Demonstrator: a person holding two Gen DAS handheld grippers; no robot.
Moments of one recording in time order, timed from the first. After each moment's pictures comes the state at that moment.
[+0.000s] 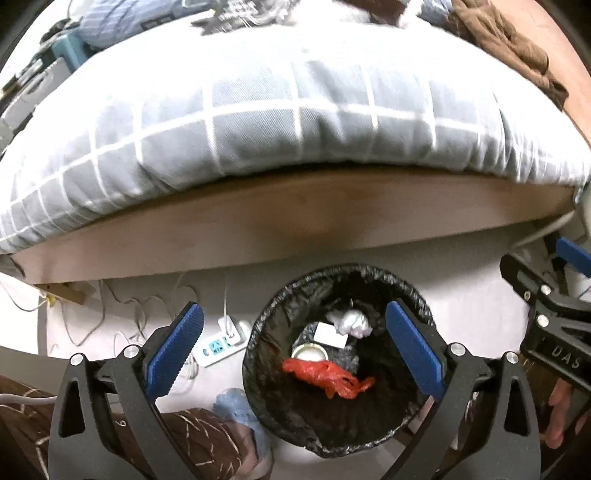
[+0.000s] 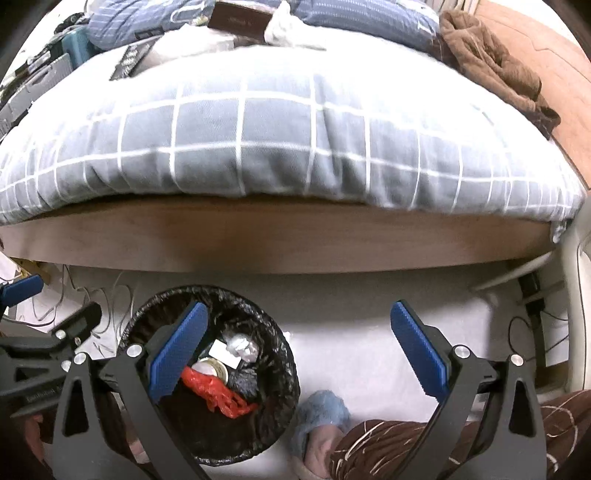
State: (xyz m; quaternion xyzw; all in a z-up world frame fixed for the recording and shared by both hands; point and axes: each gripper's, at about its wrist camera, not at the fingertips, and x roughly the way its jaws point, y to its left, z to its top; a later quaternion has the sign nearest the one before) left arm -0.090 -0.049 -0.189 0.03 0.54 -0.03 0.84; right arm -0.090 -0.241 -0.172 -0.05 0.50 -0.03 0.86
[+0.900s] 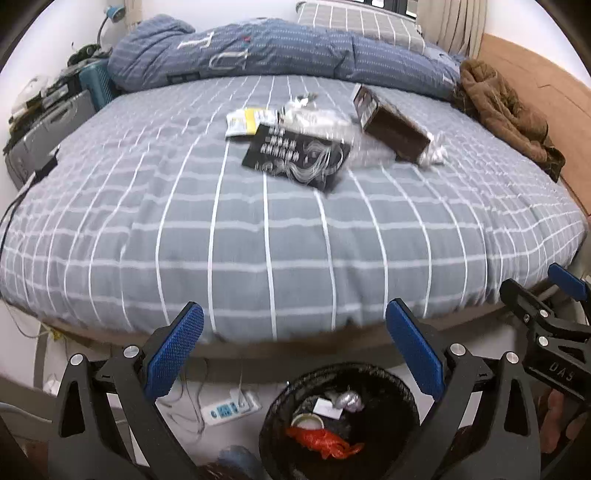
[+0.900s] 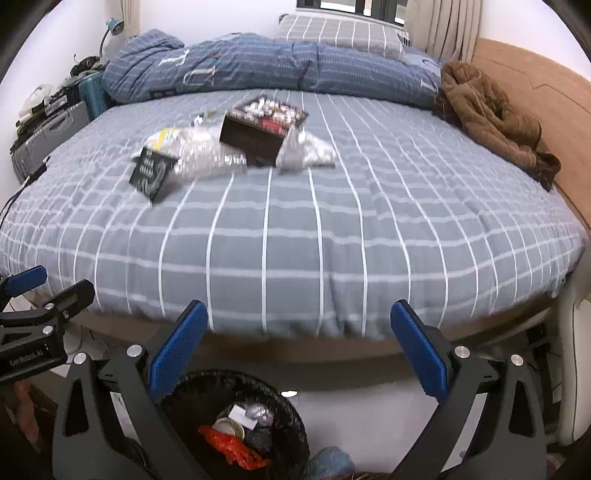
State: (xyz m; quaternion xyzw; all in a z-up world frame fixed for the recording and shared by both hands) left arm -0.037 -0.023 -0.090 0.00 0.44 -0.02 0.90; right arm -0.037 -0.232 -0.079 -0.03 0.41 0.00 0.91
